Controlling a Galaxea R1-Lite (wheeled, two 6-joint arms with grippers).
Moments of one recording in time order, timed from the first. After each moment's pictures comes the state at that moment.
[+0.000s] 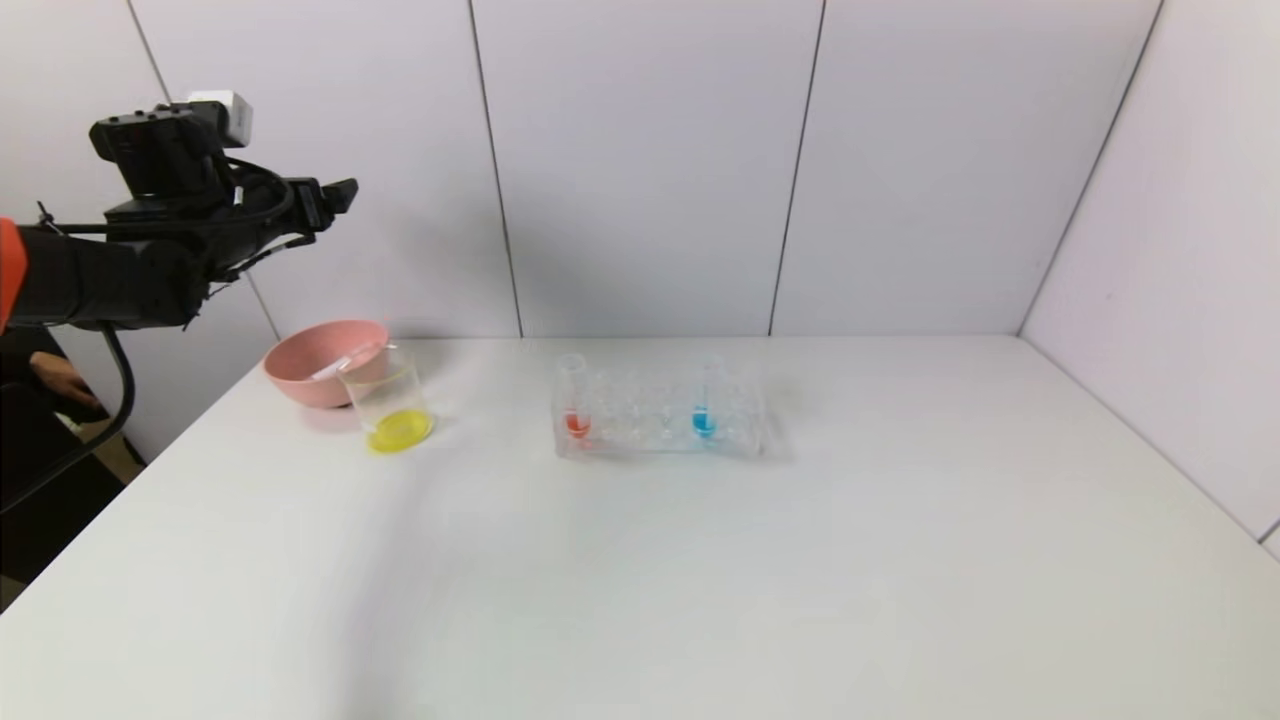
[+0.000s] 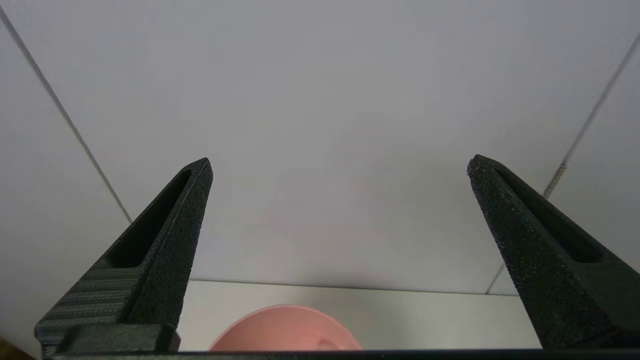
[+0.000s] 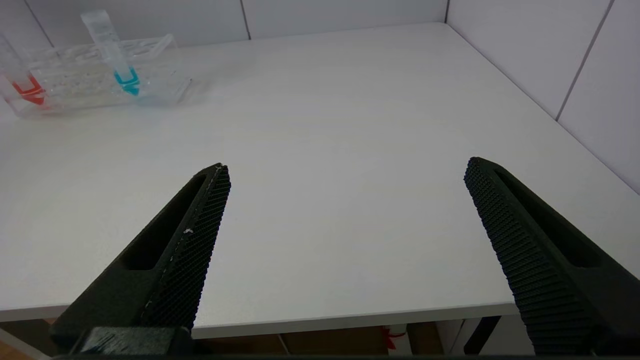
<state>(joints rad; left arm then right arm) 0.11 2.10 -1.66 -0.54 -0.04 -0.01 0.00 0.00 0.00 0.00 -0.04 0.09</state>
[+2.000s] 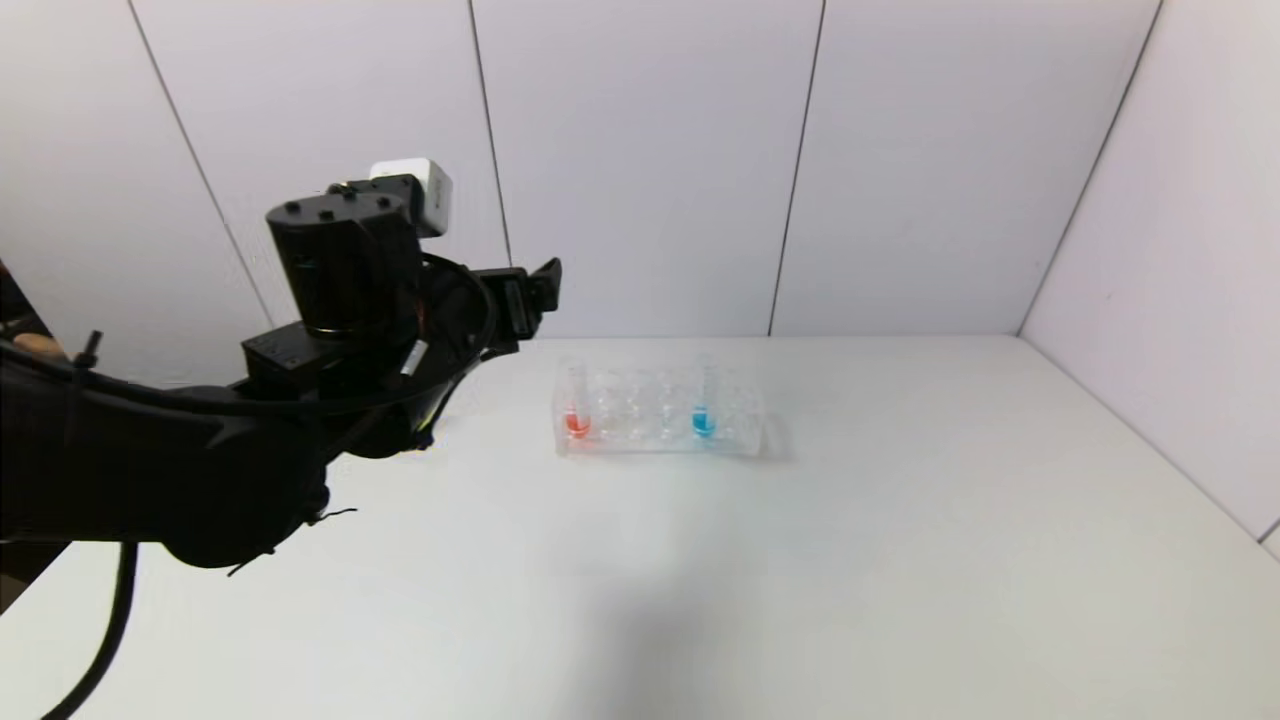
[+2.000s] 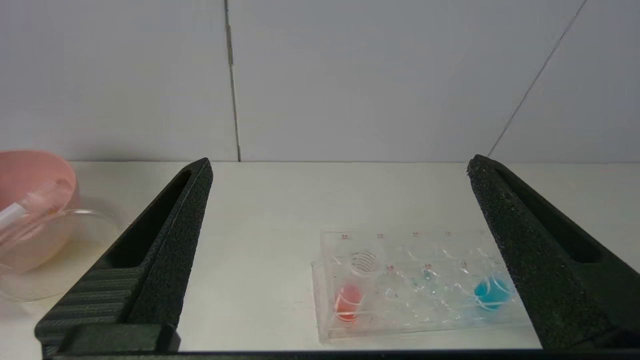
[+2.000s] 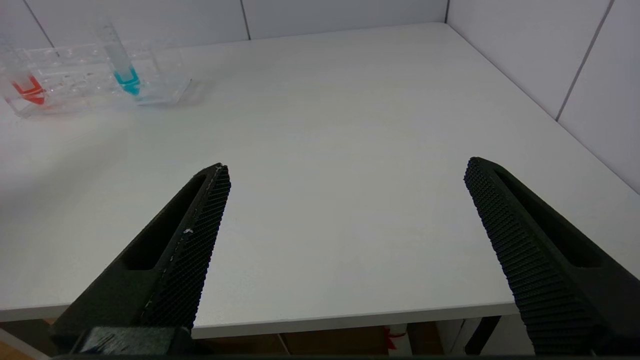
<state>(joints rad) -0.57 1.77 -0.96 -0.84 0.44 -0.14 0.00 0.00 0.00 0.00 -0.04 0.09</state>
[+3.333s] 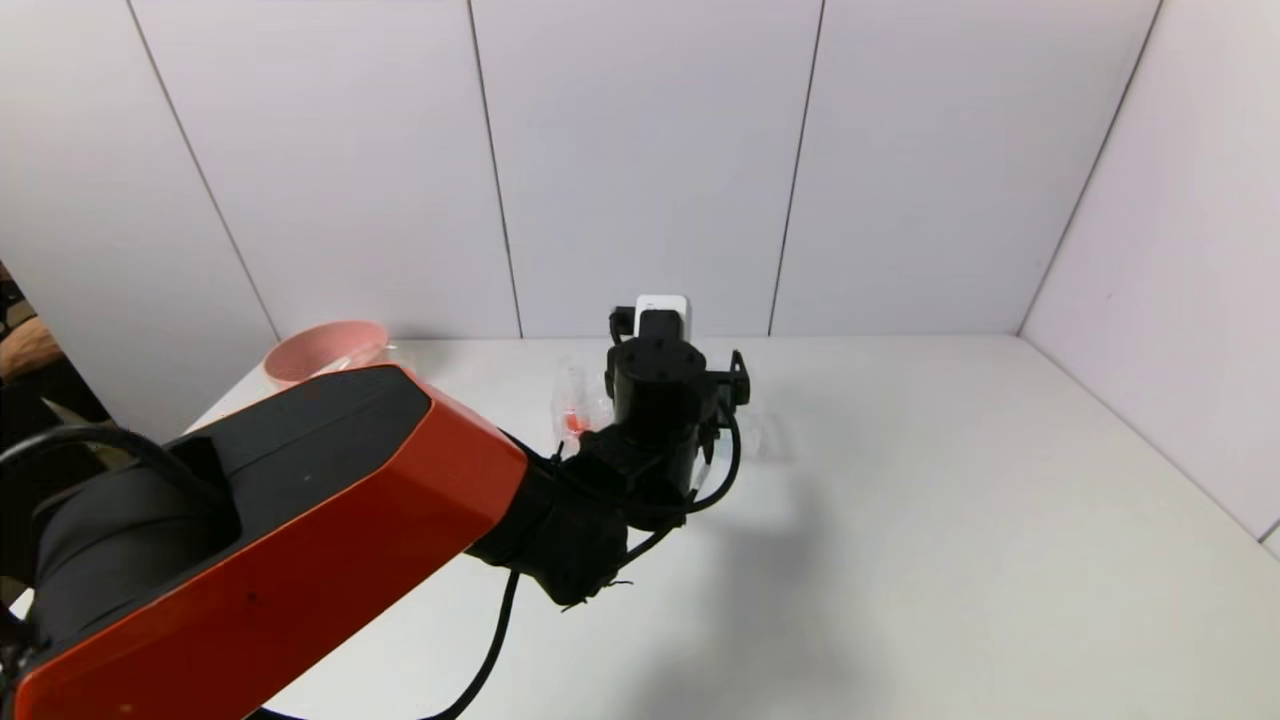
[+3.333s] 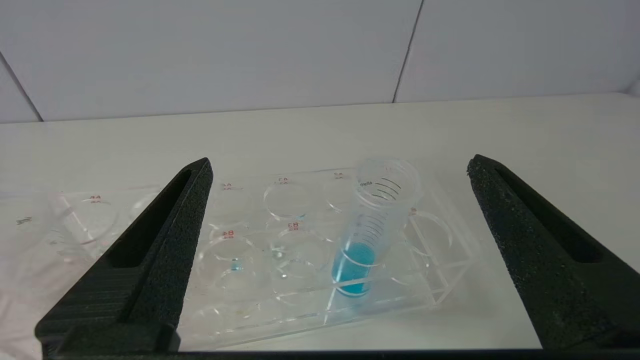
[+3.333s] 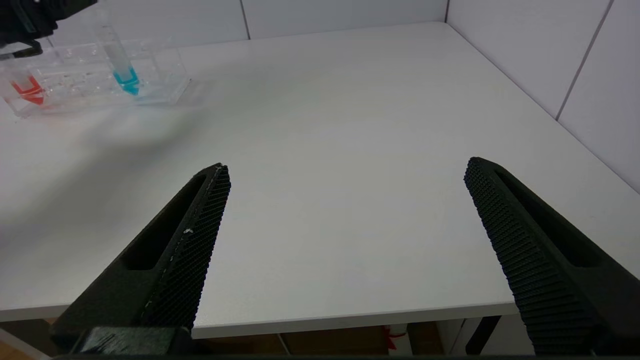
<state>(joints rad) -0.81 2.29 -1.32 -1.01 0.55 -0.13 0.00 0.00 0.00 0.00 -0.04 0.09</state>
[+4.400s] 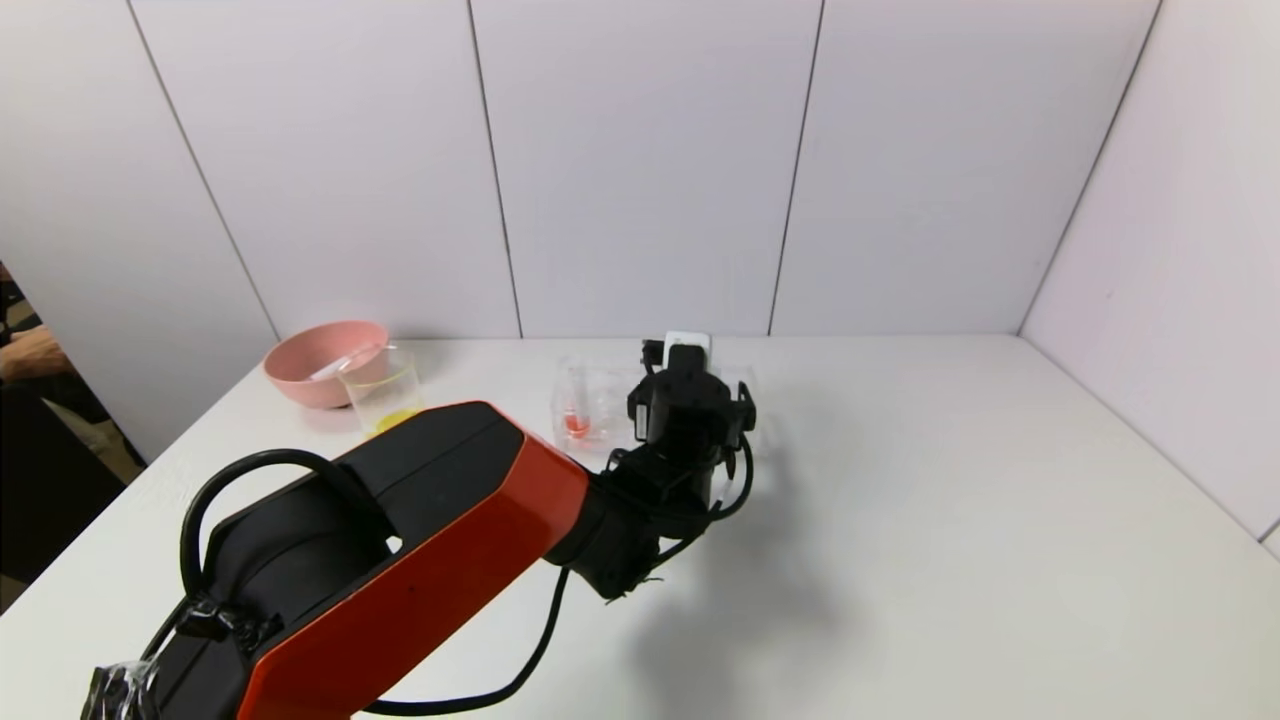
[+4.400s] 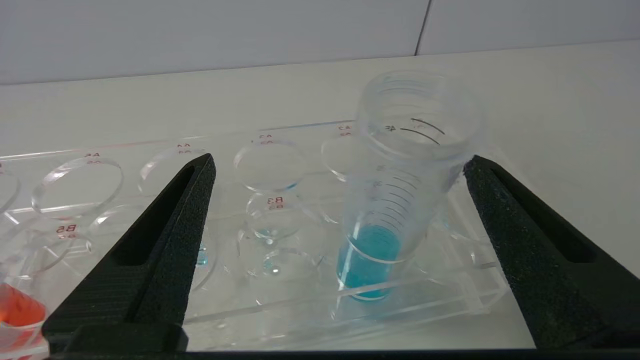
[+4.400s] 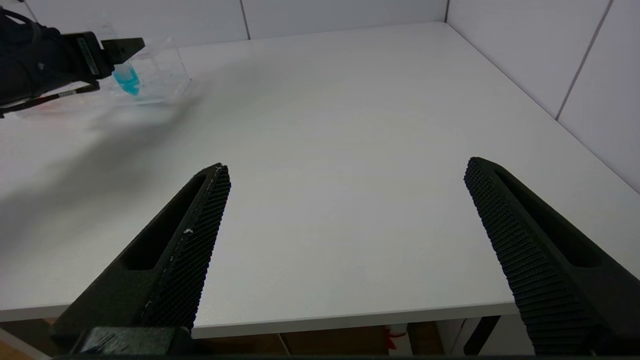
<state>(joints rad) -0.79 2.47 -1.49 -0.94 0.55 -0.13 0.00 0.00 0.00 0.00 -0.04 0.09</state>
